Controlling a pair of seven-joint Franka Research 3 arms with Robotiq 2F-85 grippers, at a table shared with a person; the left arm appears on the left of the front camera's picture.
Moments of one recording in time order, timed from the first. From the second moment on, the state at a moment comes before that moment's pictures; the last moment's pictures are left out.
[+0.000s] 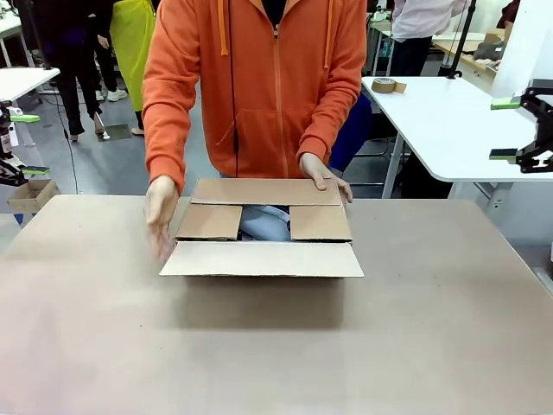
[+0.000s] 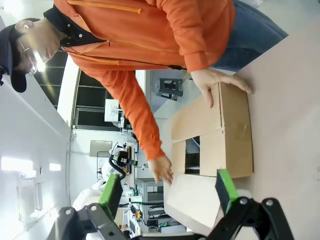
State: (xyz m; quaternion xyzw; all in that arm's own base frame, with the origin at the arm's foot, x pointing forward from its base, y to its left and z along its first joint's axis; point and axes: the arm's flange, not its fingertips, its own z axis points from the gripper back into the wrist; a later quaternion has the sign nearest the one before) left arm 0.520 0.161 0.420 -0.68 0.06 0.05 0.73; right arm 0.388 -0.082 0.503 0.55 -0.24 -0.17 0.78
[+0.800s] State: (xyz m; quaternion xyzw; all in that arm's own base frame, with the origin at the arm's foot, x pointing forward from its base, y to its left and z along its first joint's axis) left arm 0.520 0.161 0.420 -0.68 0.06 0.05 0.73; right arm 0.388 -0.082 0.503 0.55 -0.24 -0.17 0.78
